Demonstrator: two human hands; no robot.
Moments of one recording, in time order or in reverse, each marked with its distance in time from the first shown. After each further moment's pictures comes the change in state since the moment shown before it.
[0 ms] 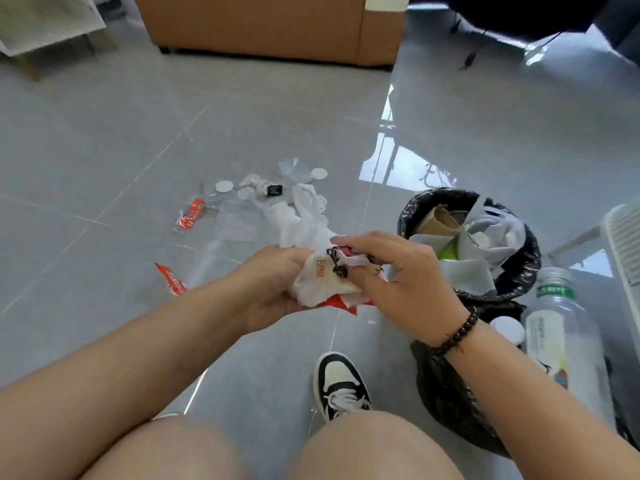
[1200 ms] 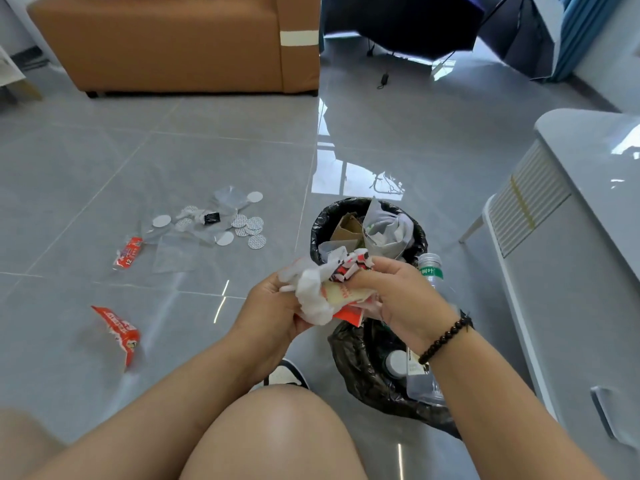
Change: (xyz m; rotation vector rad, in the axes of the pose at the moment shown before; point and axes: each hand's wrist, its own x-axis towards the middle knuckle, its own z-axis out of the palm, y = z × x) left_hand -0.026 -0.024 0.155 -0.119 -0.007 0.236; right_hand -0.073 -0.017 -0.137 0.854 0.137 0.832
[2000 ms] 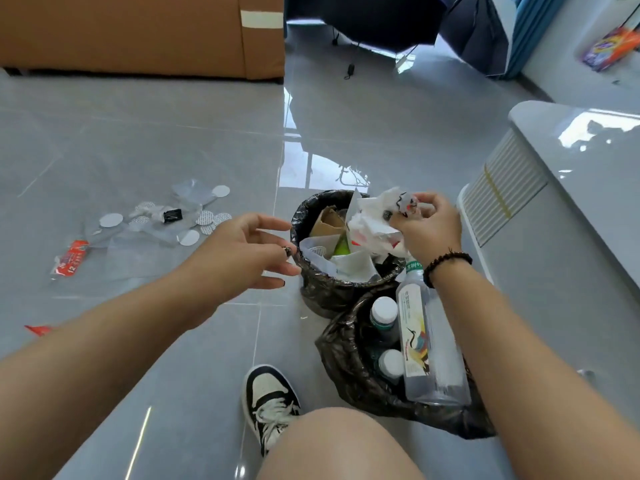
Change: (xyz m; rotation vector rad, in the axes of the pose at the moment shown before) left_hand 0.035 0.065 -0.027 0.504 -0.052 0.025; right_hand 0.082 -0.017 -0.061 -0.441 0.750 -0.315
